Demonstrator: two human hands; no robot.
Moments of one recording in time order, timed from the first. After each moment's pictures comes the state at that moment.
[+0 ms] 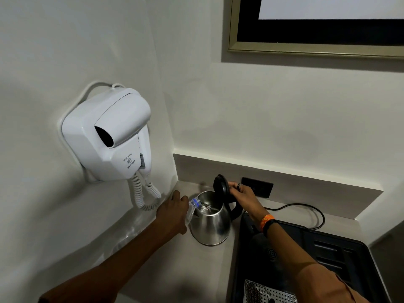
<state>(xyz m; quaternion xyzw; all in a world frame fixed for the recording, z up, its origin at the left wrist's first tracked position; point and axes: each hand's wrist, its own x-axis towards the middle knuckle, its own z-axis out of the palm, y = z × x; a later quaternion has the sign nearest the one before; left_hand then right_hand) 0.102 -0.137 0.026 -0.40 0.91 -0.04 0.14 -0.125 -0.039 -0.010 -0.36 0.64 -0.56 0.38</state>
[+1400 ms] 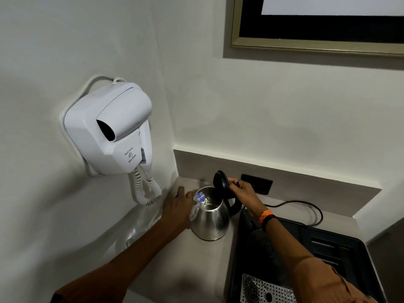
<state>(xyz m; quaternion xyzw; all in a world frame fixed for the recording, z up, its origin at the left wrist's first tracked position) 0.092 -0.122 0.022 -0.40 0.91 -0.01 0.09 -0.127 -0.038 -0.007 -0.36 0.66 -0.54 0.37</state>
